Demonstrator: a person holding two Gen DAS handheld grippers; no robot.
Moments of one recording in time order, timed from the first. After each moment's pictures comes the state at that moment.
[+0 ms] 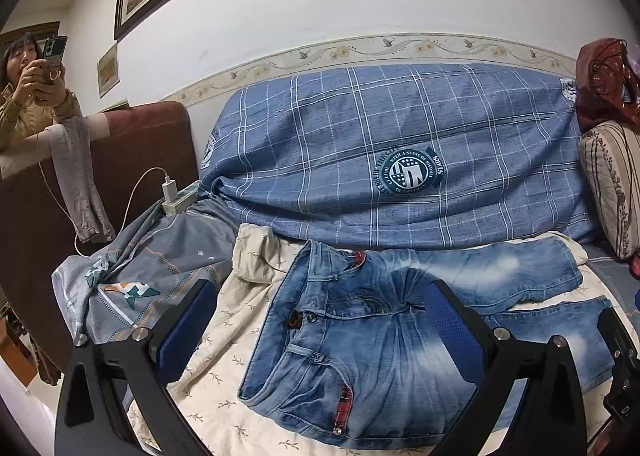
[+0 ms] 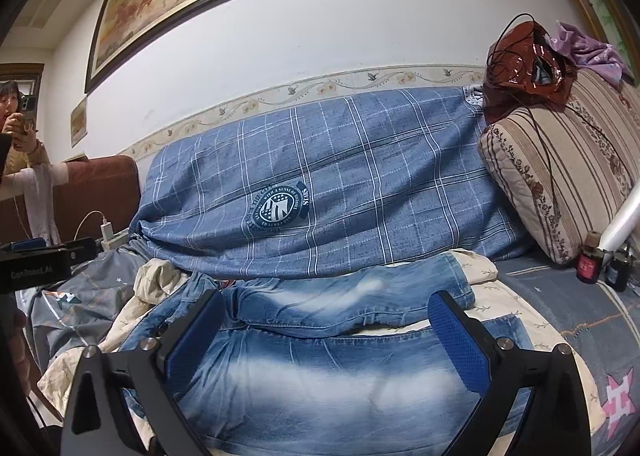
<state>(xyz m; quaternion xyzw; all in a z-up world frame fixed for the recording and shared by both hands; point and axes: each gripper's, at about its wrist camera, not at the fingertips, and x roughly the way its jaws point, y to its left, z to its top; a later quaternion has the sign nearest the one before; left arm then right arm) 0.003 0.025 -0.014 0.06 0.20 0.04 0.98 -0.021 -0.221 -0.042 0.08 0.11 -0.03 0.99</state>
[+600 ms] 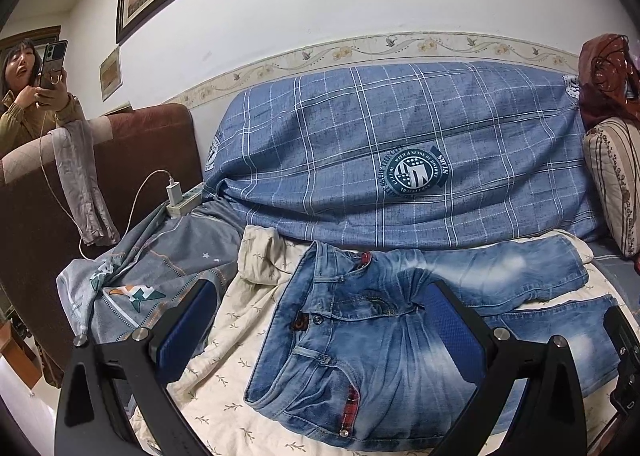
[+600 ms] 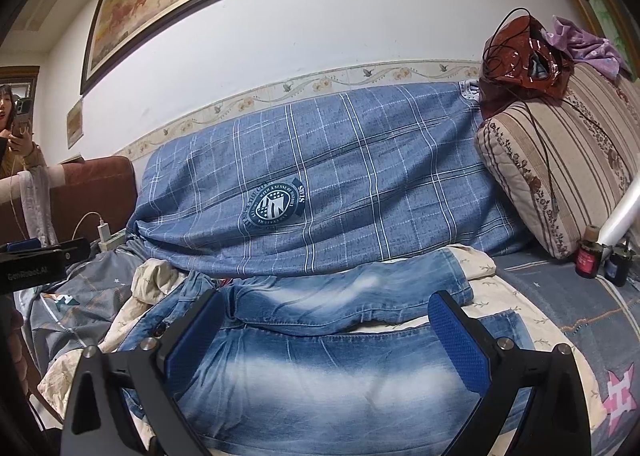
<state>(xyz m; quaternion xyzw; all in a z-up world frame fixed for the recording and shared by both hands) 0.005 0.027 -0.015 0.07 0.20 0.05 0.98 -0.019 -0.224 -0.044 0.09 0.11 -0.04 0.99</state>
